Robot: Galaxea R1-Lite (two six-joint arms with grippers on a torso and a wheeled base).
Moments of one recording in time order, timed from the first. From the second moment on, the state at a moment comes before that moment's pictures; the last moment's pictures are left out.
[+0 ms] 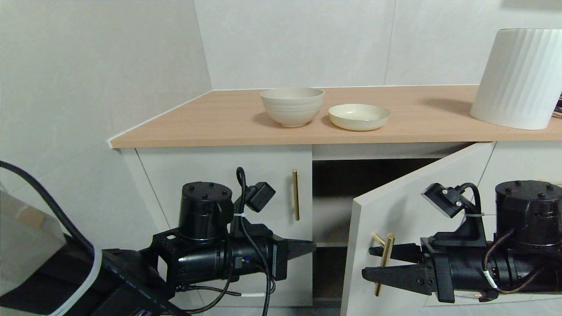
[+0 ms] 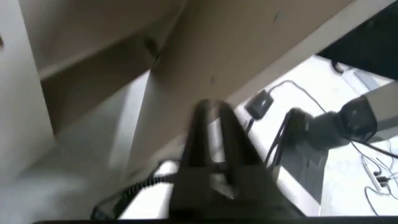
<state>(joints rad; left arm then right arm) -0.63 1.86 -0.63 -0.86 -0.51 -0.41 0.55 1.58 -0.44 -0.82 0.73 0.40</state>
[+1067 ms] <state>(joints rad) -0.76 2.16 -0.87 -1.14 -0.48 -0.48 0.52 1.56 -0.39 -0.81 0.62 0.21</state>
